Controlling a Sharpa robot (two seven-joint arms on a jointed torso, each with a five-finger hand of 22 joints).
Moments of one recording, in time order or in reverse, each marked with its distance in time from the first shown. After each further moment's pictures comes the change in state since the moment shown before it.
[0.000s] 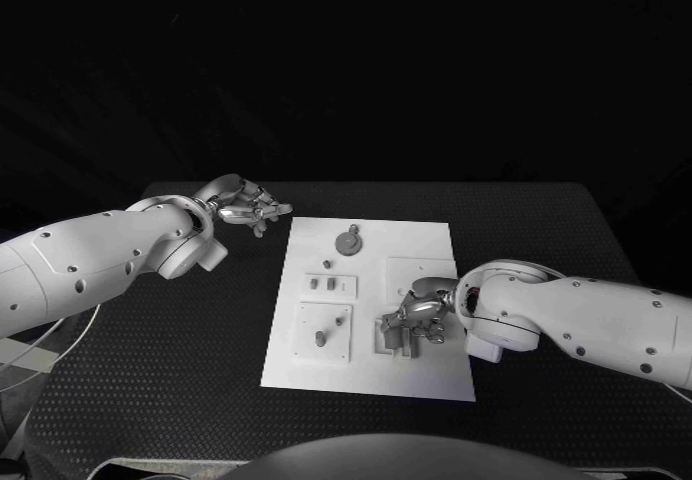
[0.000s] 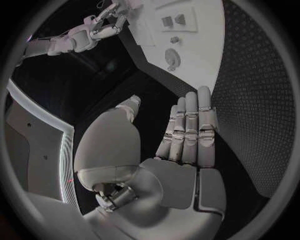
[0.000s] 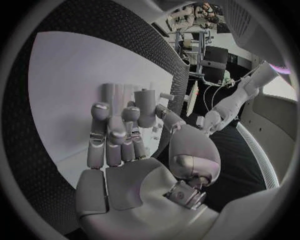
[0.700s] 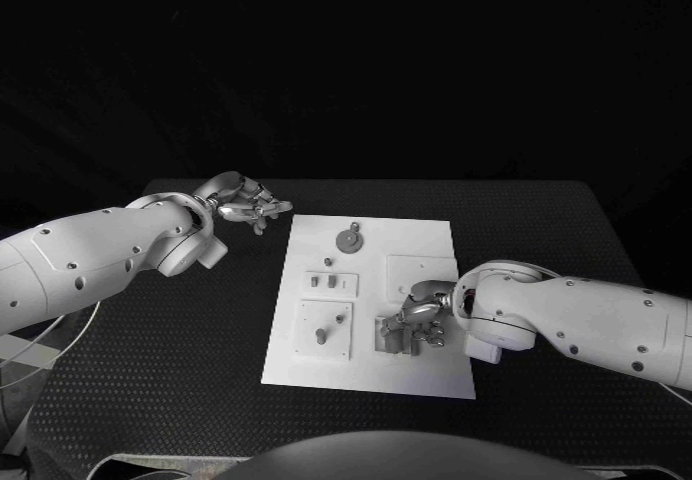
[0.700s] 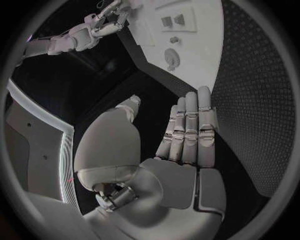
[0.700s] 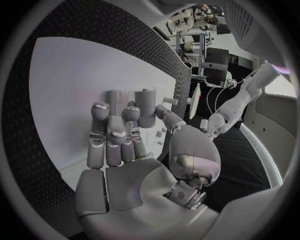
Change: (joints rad) left arm 0.000 -0.004 0.000 0.001 0.000 0.000 0.000; left_hand 0.000 0.000 -0.005 0.000 0.000 0.000 0.000 0.000 0.000 0.000 0.000 0.000 0.000 0.000 0.000 -0.004 0.002 0.000 0.000 0.000 0.000 0.000; right arm -0.011 0.021 -0.001 -0.022 0.010 0.035 -0.027; right_hand -0.014 -0.004 0.012 0.012 0.000 0.000 0.000 0.003 0.004 -0.004 -0.004 0.000 -0.002 0.000 0.000 0.000 0.001 0.000 -0.001 0.002 0.000 0.000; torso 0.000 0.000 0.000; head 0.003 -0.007
